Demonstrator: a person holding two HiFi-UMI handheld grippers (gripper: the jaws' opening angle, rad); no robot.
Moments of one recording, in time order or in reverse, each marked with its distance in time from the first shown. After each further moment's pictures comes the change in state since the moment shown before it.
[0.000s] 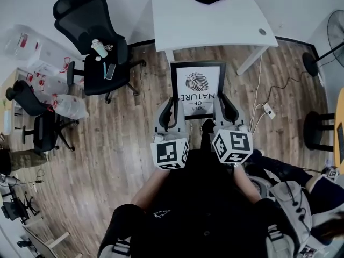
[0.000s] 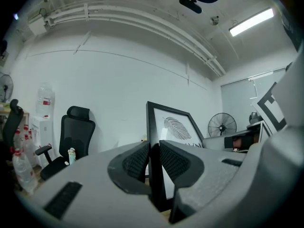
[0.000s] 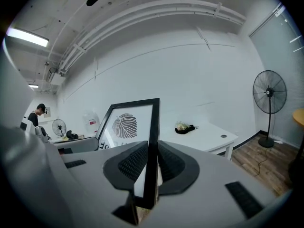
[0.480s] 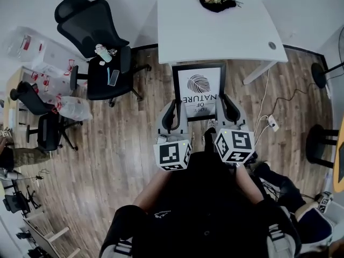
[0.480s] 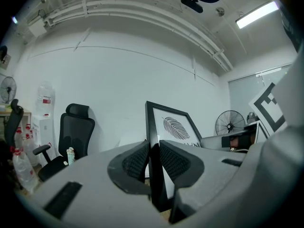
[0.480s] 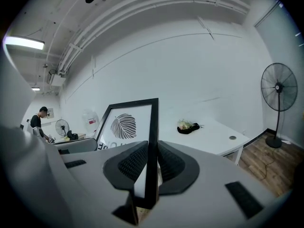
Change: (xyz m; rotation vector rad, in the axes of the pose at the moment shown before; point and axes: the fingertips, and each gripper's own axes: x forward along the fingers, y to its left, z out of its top) left arm 0.105 0.009 0.004 -0.008 0.028 0.062; right arm 0.106 -0.048 0.024 0.008 0.046 0.059
